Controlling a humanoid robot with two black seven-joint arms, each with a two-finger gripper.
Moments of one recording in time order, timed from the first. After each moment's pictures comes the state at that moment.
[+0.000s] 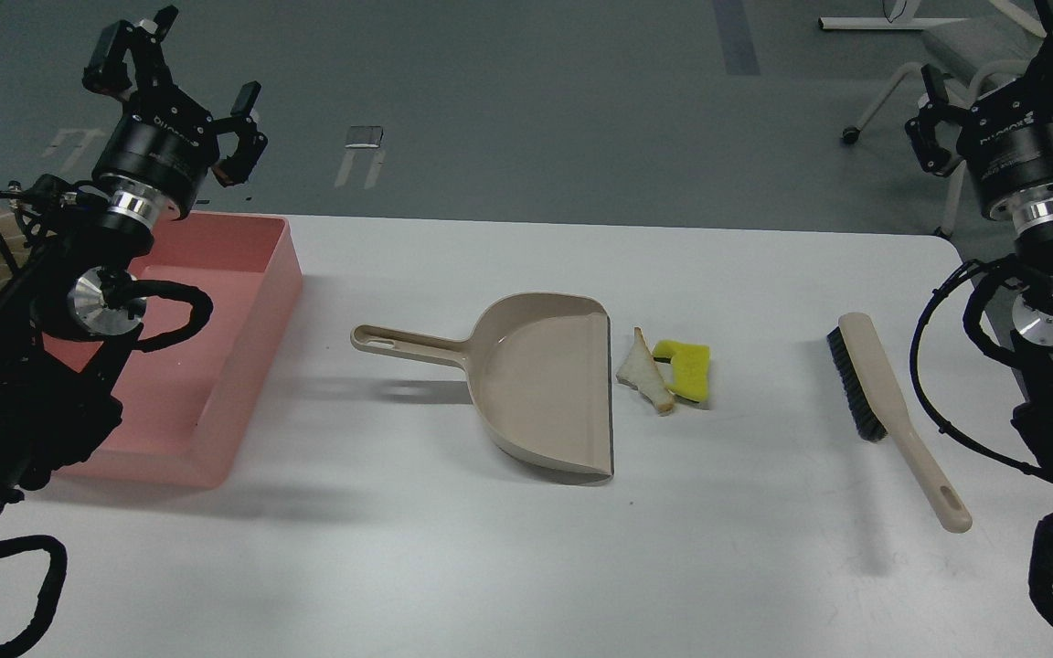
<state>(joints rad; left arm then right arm) -0.62 0.40 -1.19 -0.85 0.33 -0.33 -0.28 0.75 -0.23 1.35 0.63 -0.50 0.43 0.29</state>
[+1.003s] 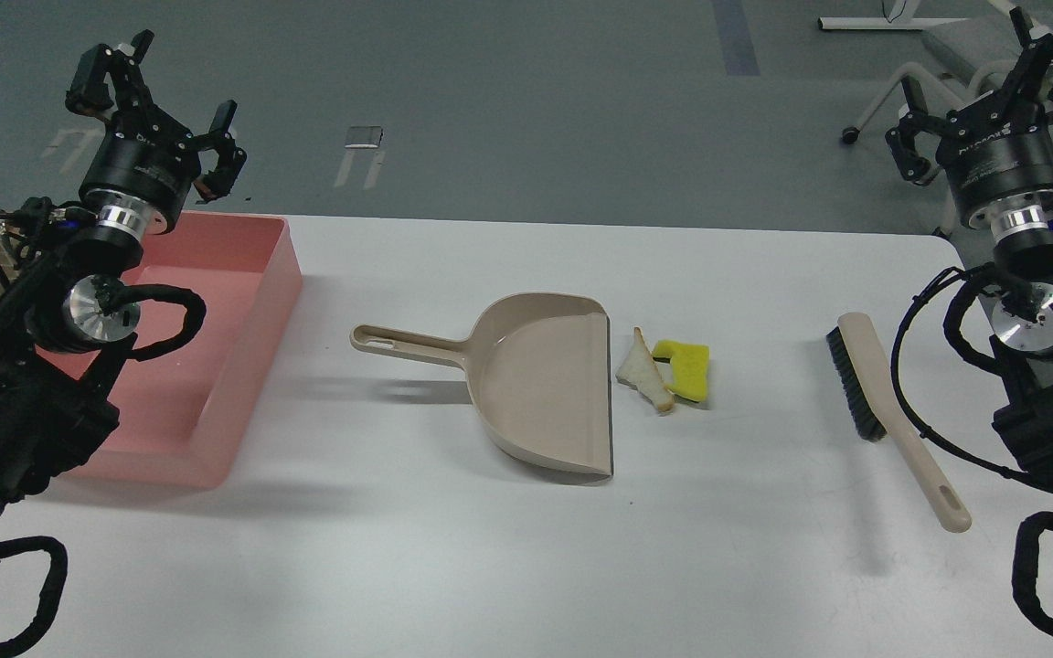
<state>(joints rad) -0.63 0.39 -1.19 -0.78 0.29 -0.31 -0.30 0.75 -0.21 1.36 0.62 -0.50 0.43 0.30</state>
